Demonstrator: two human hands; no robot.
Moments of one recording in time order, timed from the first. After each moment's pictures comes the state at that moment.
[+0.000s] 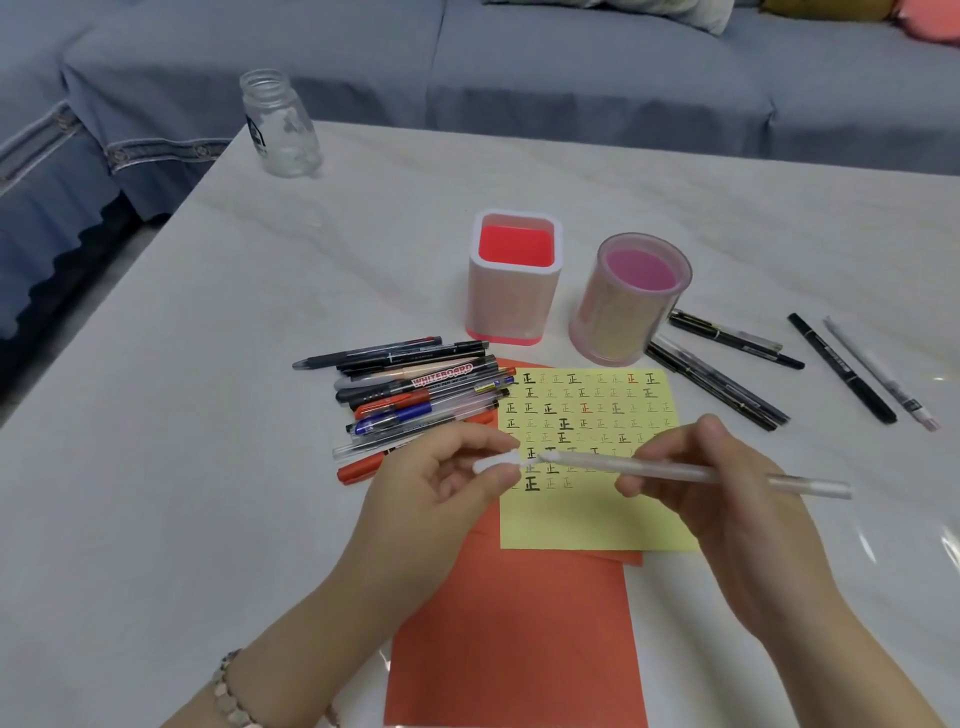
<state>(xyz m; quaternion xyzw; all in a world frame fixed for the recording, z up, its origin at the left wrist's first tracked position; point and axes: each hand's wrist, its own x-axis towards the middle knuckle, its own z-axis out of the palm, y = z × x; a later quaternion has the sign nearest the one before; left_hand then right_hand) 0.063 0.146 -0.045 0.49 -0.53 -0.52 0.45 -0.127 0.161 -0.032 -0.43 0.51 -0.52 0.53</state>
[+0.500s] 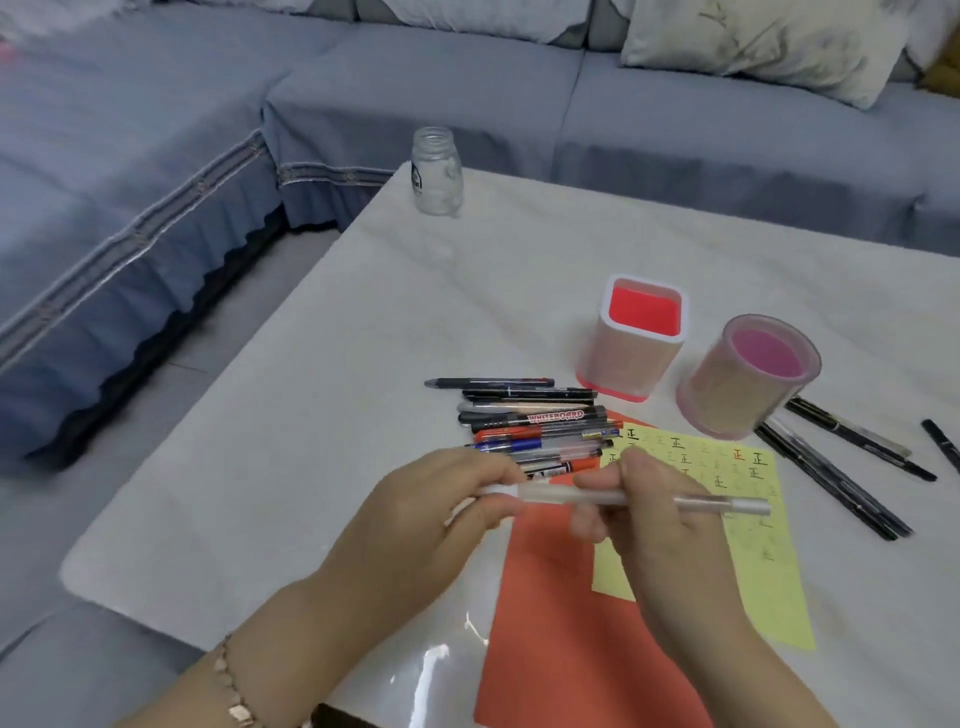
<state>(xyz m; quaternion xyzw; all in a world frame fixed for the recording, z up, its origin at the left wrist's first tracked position) 0.143 0.167 -0.010 0.51 -0.74 -0.21 0.38 -0.021 0.148 -0.003 -0.47 0.47 -0.49 0.56</state>
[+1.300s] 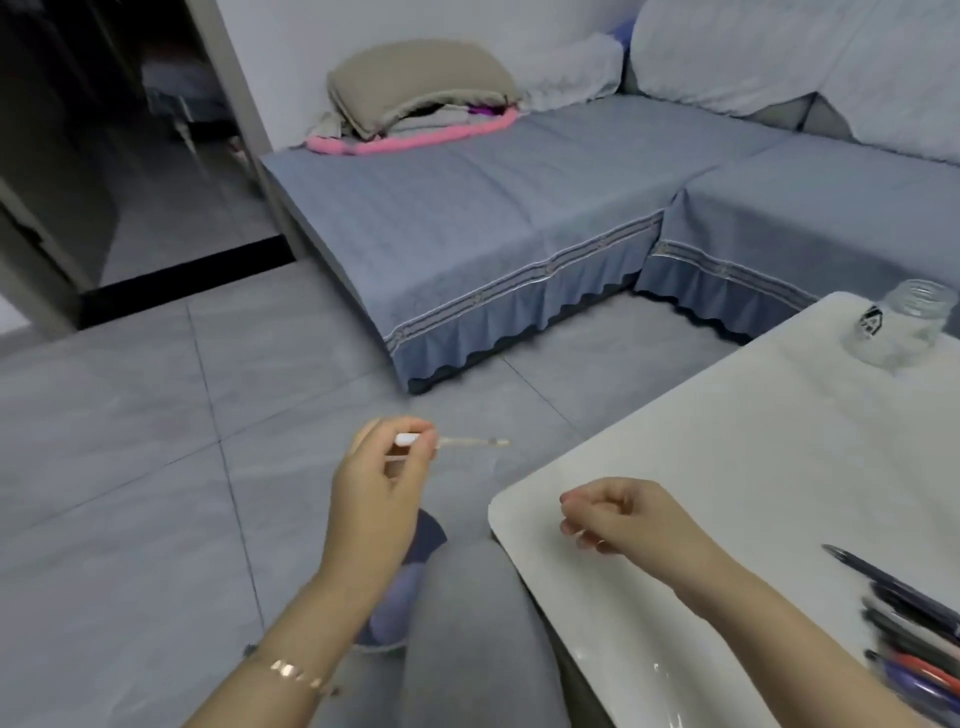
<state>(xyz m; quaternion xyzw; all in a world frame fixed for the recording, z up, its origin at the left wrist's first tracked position) 0.374 0.316 0.009 0.78 -0.23 0.01 0.58 0.242 0.153 0.006 -0.70 0.32 -0.01 0.64</state>
